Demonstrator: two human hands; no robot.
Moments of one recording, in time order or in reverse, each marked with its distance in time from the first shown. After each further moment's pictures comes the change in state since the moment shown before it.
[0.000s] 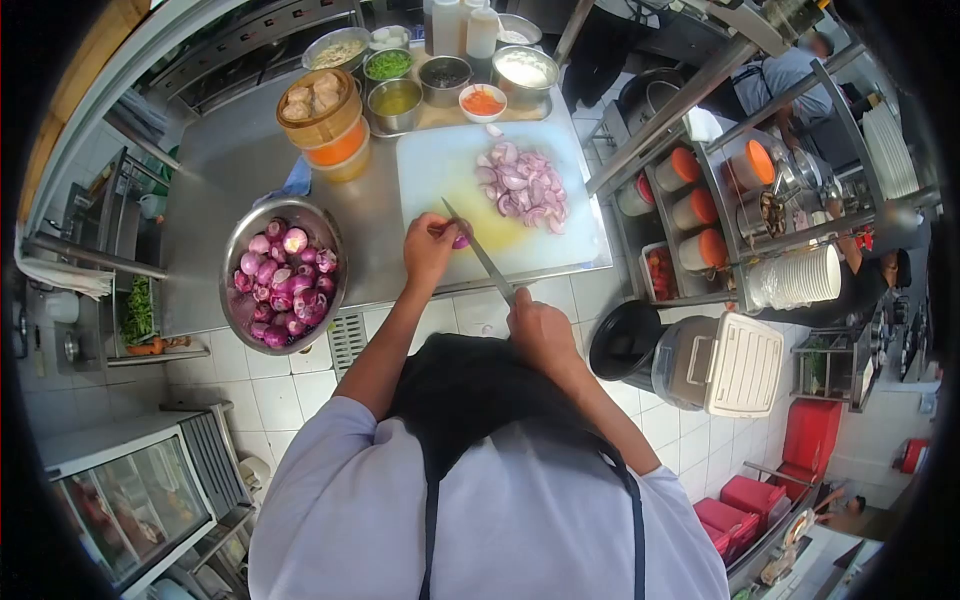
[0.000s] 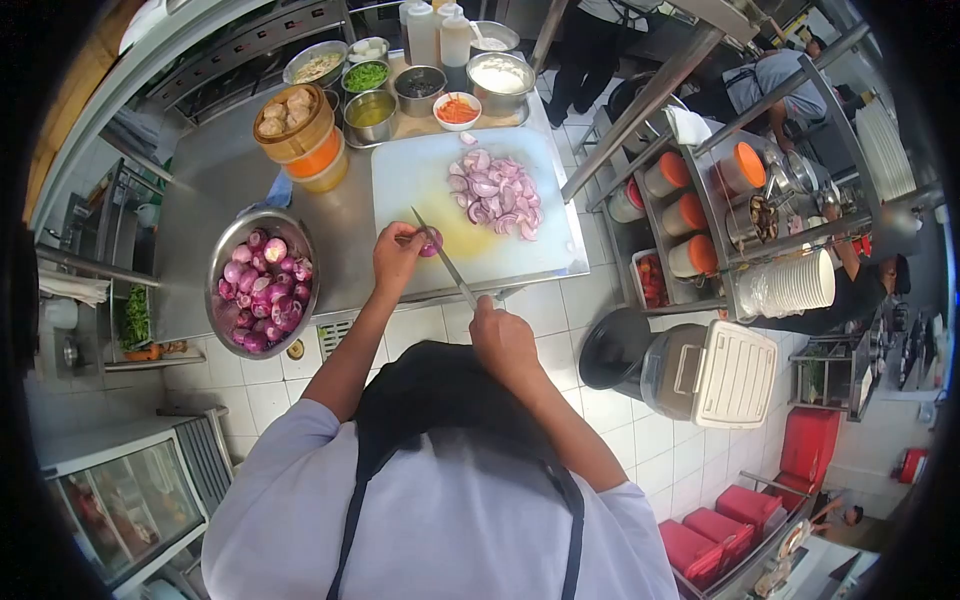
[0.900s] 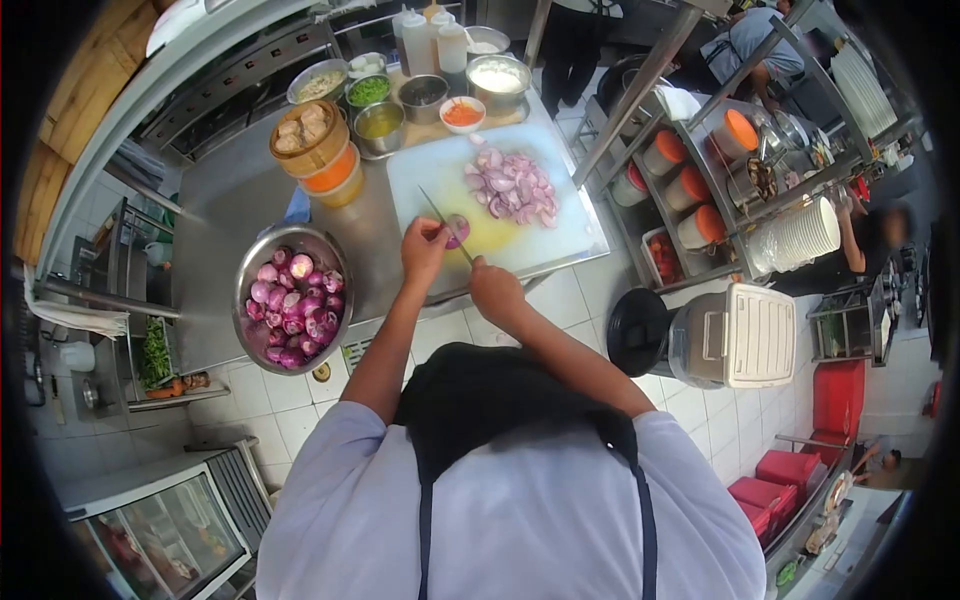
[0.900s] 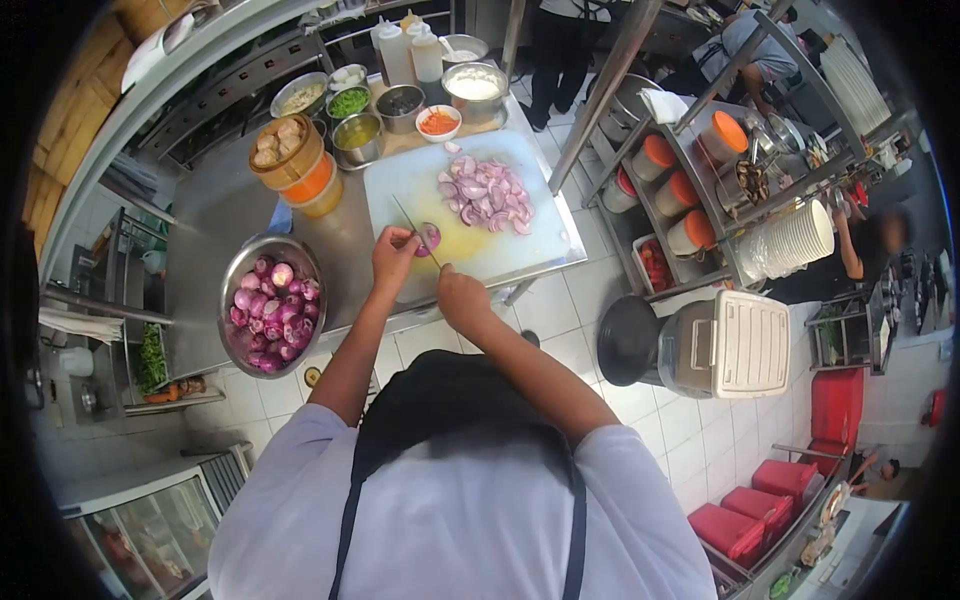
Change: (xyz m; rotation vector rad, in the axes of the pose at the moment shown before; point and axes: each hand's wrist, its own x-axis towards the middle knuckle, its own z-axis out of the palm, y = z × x) left_hand 0.023 -0.011 -0.003 -0.043 -0.101 0.035; right_hand 0.086 -0.014 0.078 -0.039 0.014 0.007
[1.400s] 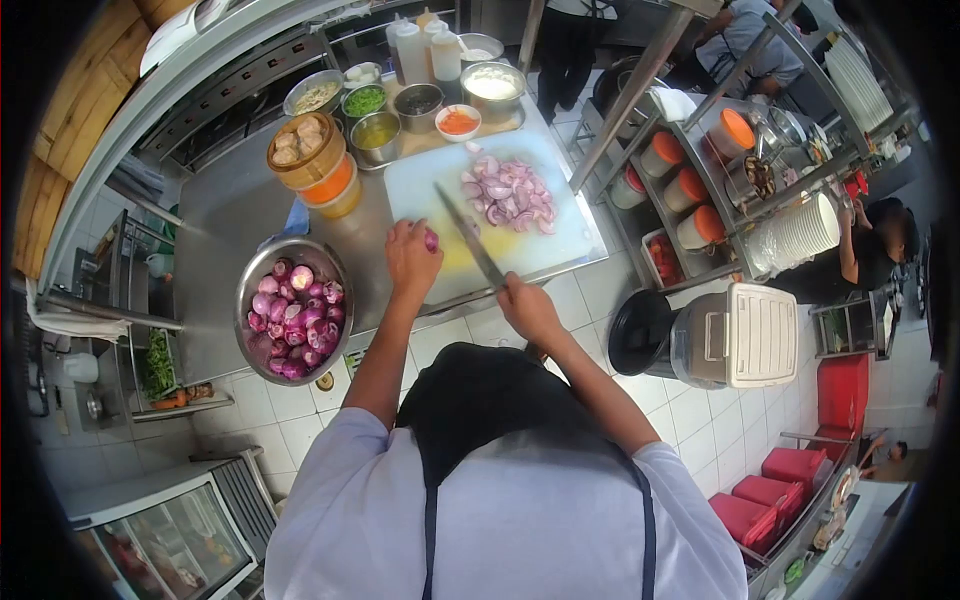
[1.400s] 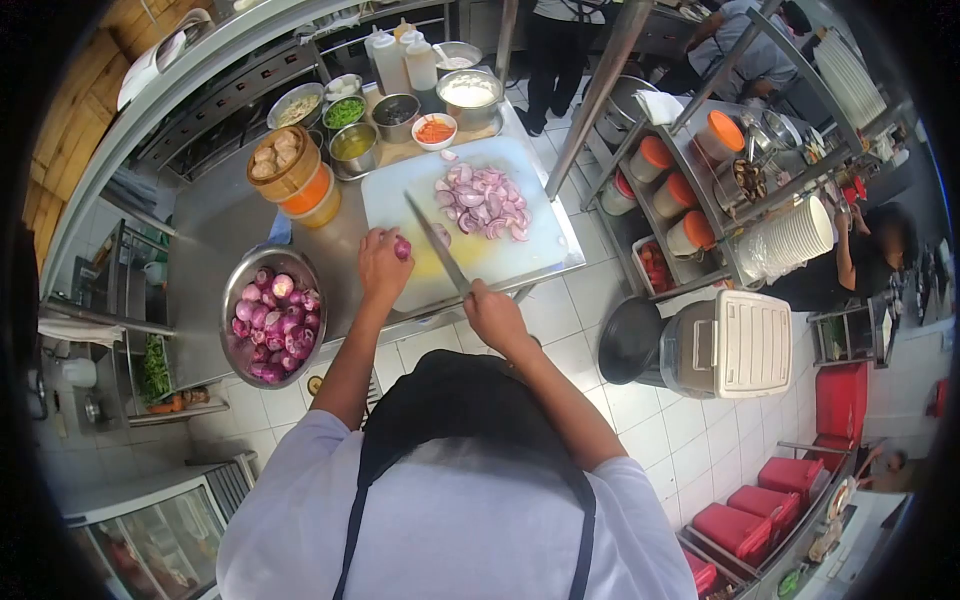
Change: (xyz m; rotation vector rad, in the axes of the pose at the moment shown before) left_hand -0.007 0.035 -0.026 0.674 0.079 0.464; right_hand -0.047 0.040 -0.020 0.332 0.138 0.057
